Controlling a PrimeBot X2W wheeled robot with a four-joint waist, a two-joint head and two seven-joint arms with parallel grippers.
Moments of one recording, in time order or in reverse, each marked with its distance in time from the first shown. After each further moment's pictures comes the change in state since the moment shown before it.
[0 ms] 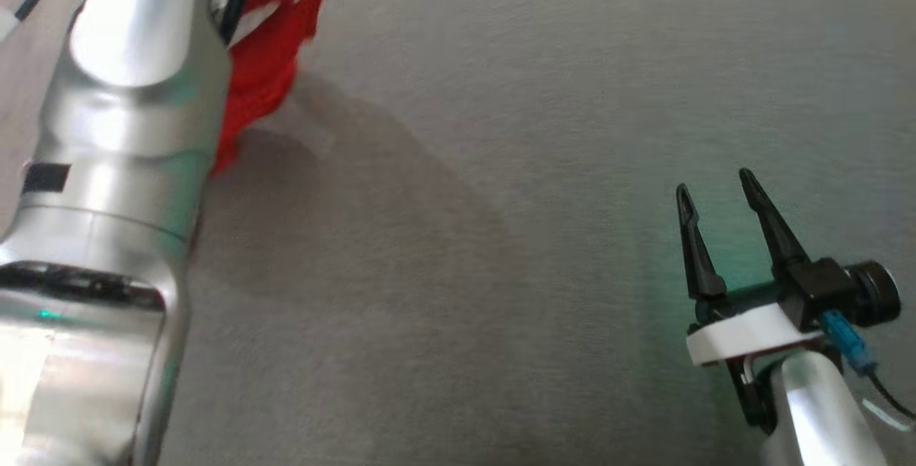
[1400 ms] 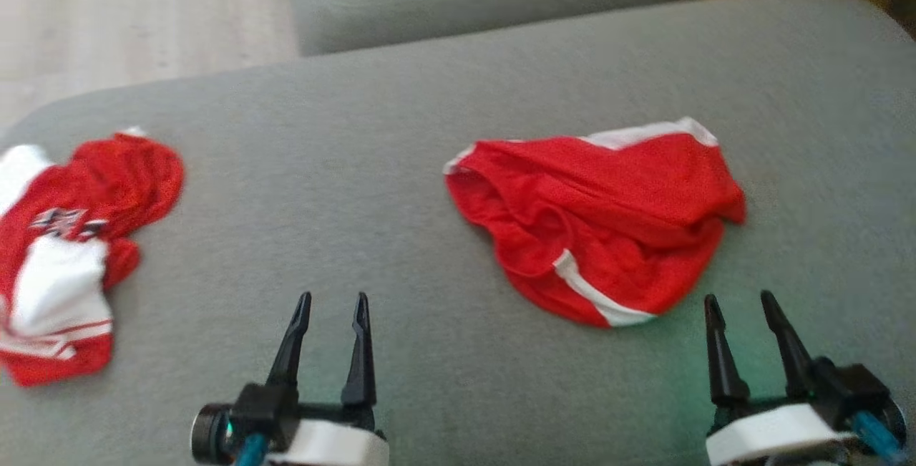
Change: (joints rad) left arm 1.267 -0.033 -0.052 -0.699 -0.241 0.237 -0.036; right arm 0.233 0.019 -0.046 0.017 0.190 0.000 0.001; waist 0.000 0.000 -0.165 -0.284
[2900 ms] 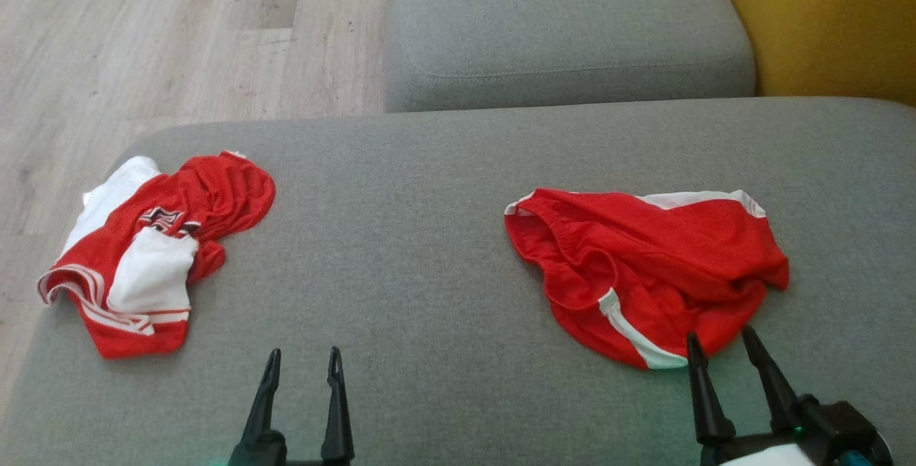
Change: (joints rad) left arm 0.175 0.002 0.062 -0.087 0.146 0.093 -0.001; right arm 0.124 0.003 0.055 -0.089 0.012 0.000 0.000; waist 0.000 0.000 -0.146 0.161
